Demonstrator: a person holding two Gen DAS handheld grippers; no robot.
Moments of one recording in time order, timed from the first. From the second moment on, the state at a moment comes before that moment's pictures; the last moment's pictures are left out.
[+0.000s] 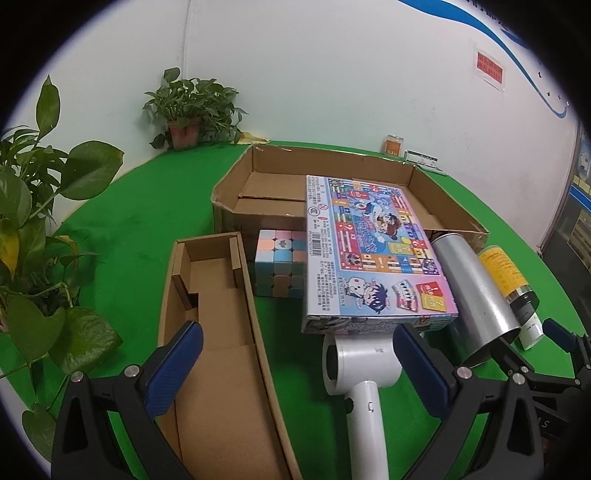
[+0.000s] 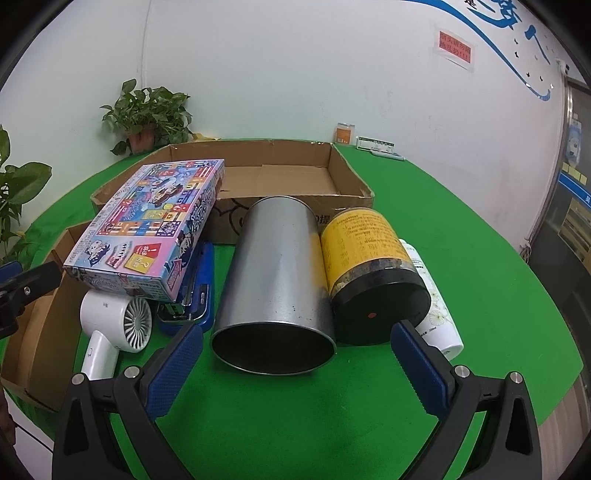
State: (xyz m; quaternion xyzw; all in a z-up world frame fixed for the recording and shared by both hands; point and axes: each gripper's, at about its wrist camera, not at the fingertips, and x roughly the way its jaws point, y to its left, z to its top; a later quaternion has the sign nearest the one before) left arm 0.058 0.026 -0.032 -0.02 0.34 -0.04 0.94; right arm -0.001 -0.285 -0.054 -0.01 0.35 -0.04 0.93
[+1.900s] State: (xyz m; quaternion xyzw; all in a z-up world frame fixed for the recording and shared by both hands) left arm 0.036 0.123 -0.045 -0.12 0.43 -0.06 0.89; right arm 0.007 -0.067 -0.047 -0.06 0.40 0.22 0.89
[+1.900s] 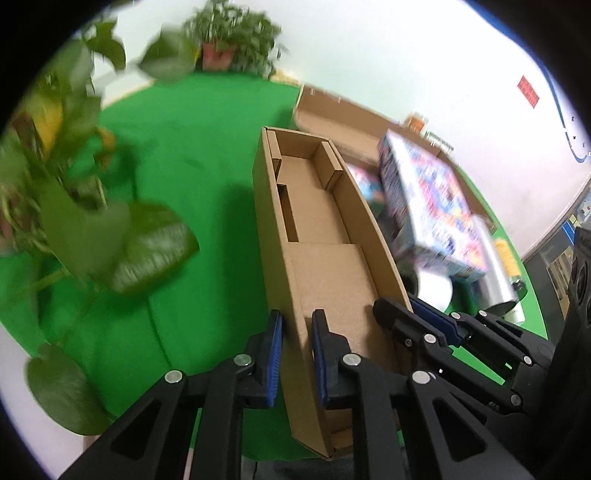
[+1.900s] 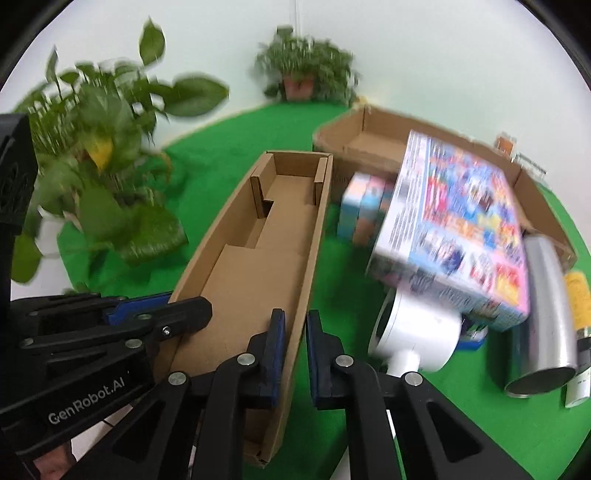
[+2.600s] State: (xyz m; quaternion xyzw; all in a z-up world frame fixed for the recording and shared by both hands) left arm 0.156 0.072 0.124 -0.03 0.28 -0.12 0.95; right arm 0.119 -0.127 0.115 0.00 0.24 0.14 0.96
